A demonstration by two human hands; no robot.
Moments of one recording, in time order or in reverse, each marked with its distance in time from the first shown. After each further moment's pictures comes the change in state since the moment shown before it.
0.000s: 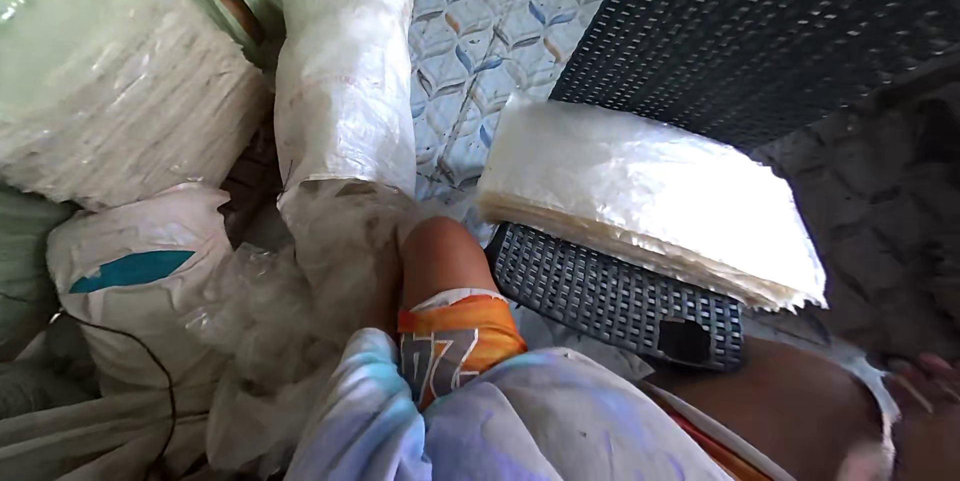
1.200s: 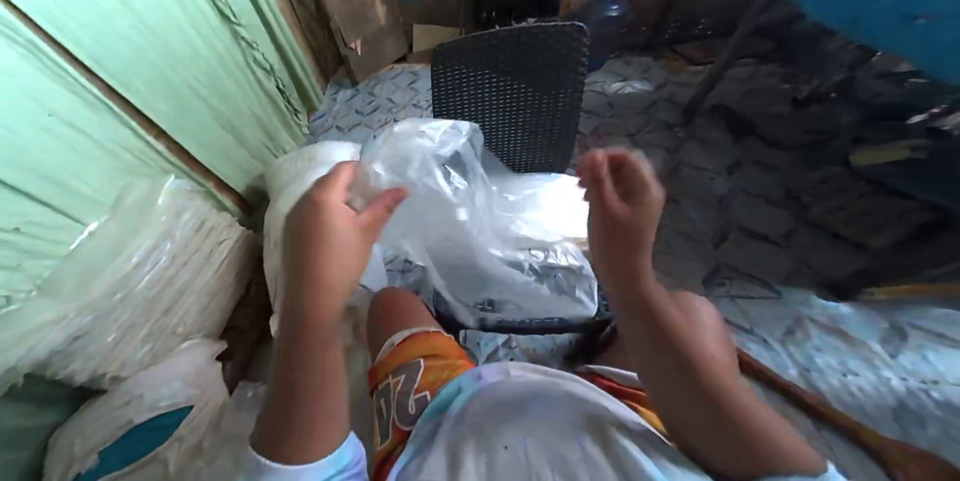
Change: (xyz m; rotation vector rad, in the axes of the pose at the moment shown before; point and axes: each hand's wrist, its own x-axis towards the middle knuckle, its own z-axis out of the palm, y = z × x) left_hand -0.378 0.255 -0.208 0.091 0.650 1.014; right_hand -0.191 -0.175 0.046 0.274 -0.437 -0.915
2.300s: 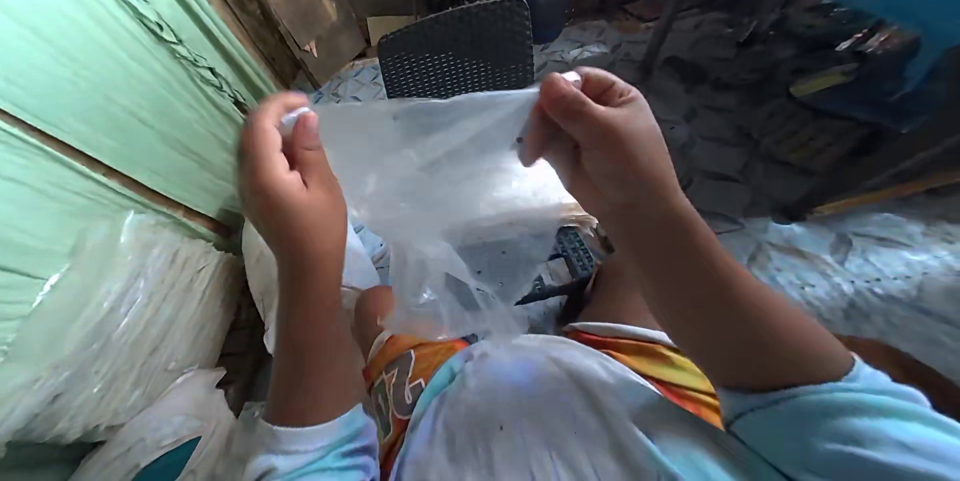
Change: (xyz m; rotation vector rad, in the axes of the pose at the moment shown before) left_hand 0.034 0.019 0.024 -0.159 0.432 0.378; right_hand 0.035 -0.062 -0.028 0.745 -0.171 0.091
